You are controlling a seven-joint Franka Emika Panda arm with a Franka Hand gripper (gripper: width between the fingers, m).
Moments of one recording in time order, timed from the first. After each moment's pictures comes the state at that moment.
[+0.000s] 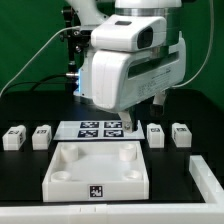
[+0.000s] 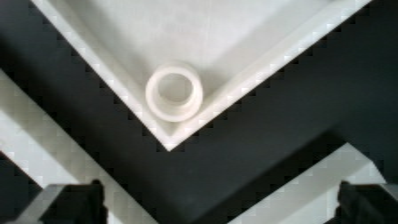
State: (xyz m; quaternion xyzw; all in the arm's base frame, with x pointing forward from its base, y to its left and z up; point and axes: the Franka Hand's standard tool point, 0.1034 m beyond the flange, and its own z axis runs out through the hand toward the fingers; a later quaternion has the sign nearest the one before) arm 0.566 0.056 0.113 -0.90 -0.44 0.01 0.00
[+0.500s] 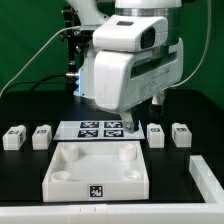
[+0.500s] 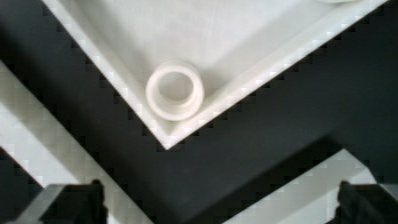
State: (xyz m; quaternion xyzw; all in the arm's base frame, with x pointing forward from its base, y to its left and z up) arm 0.563 0.055 0.112 -0.88 -0.48 0.01 0.00
